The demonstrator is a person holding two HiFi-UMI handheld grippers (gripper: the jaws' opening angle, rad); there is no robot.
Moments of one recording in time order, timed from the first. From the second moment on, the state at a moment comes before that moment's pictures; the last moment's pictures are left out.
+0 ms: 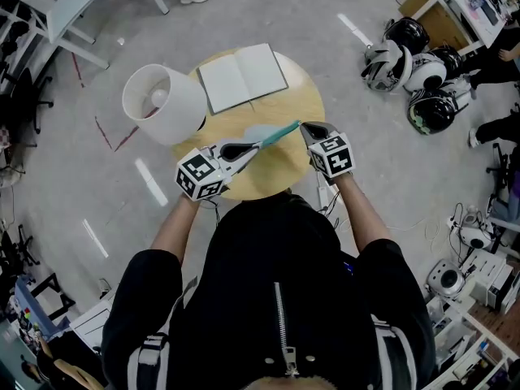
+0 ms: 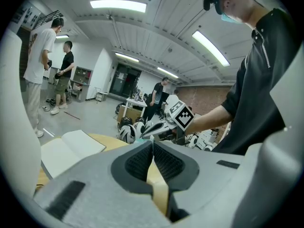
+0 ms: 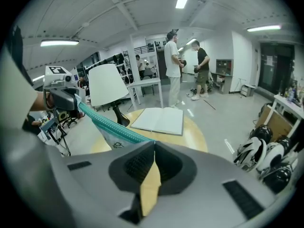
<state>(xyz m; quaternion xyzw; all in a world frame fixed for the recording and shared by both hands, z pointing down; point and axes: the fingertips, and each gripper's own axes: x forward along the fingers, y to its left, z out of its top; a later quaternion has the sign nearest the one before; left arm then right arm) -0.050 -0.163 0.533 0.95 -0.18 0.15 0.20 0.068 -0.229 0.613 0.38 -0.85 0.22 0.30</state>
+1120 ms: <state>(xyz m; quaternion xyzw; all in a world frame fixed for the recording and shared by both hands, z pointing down) -0.061 -0.229 0.508 0.92 -0.33 0.15 0.15 0.078 -0.276 0.479 0.50 -0.85 0.10 0.11</state>
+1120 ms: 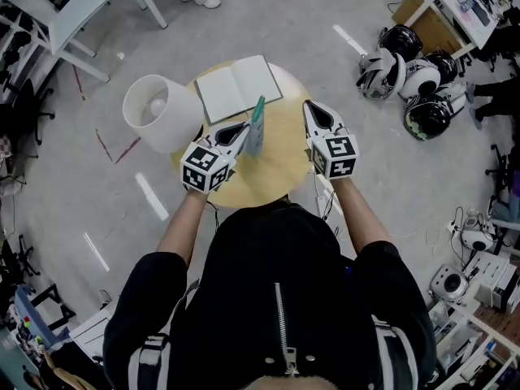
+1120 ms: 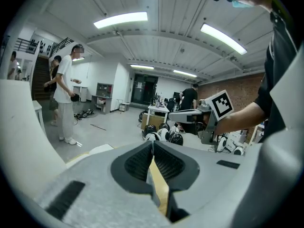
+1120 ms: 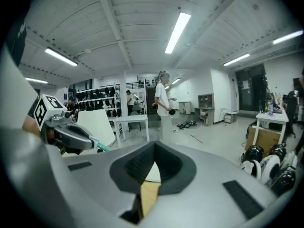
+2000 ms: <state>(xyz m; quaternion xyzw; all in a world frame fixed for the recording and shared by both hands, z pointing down) -0.059 -0.226 0.499 0.93 -0.32 0.15 0.14 0.074 -0.257 0.481 0.48 -0.86 0.11 0.11</state>
